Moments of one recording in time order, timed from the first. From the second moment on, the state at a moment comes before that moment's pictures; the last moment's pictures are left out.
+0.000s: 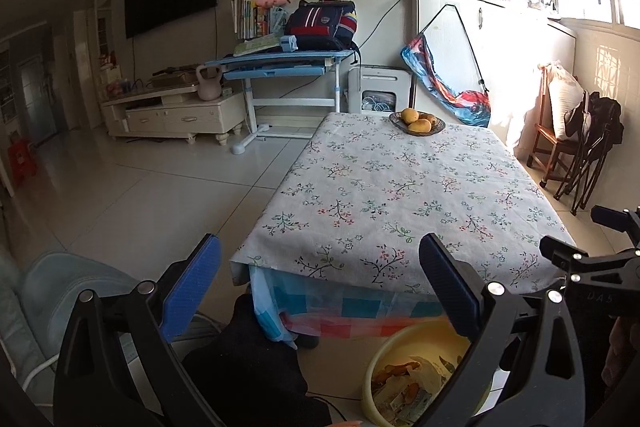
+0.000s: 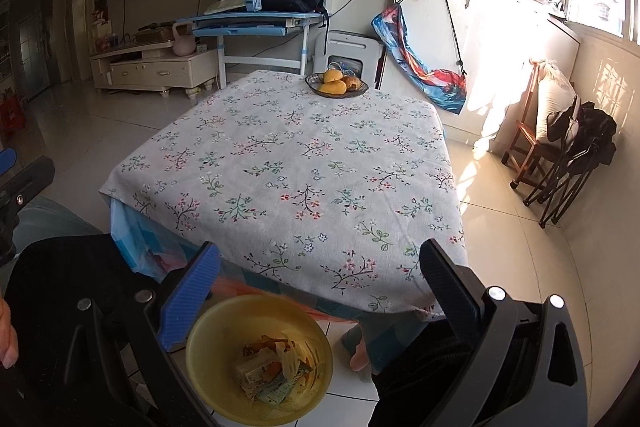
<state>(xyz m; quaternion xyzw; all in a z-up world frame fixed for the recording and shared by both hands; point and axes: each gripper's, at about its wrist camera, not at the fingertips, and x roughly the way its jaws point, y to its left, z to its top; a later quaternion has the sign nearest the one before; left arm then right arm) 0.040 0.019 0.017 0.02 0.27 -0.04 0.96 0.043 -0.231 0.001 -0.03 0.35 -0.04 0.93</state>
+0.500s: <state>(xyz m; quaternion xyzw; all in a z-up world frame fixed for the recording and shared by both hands) 0.129 -0.005 -0.045 0.02 0.35 -0.04 0.94 0.233 -0.291 -0.060 -0.02 0.47 -0.07 0.88</state>
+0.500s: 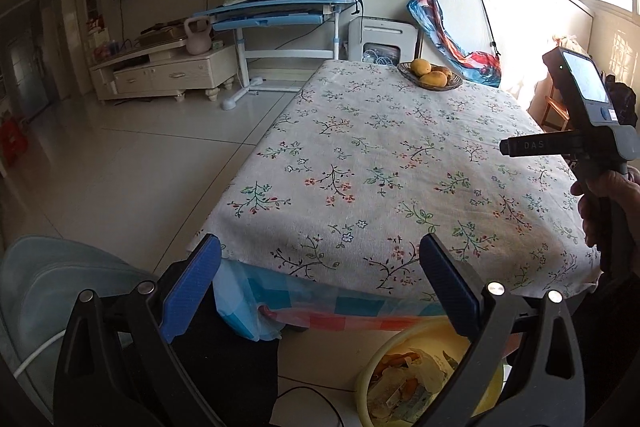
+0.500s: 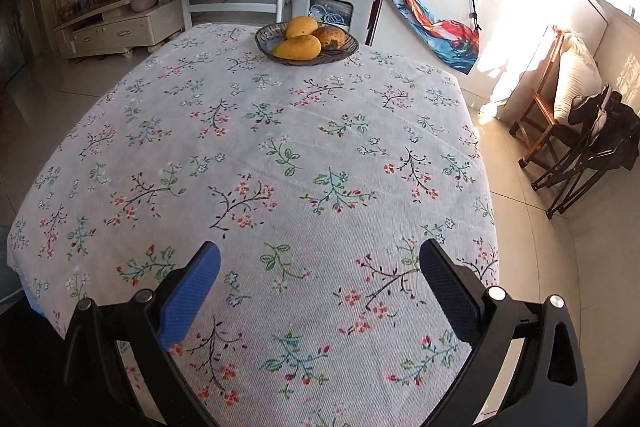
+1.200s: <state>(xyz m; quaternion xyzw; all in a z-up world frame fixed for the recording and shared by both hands) 0.147 0.000 -0.060 0.00 0.38 -0.02 0.93 0.292 -0.326 -0.083 0.03 0.48 -0.08 0.88</state>
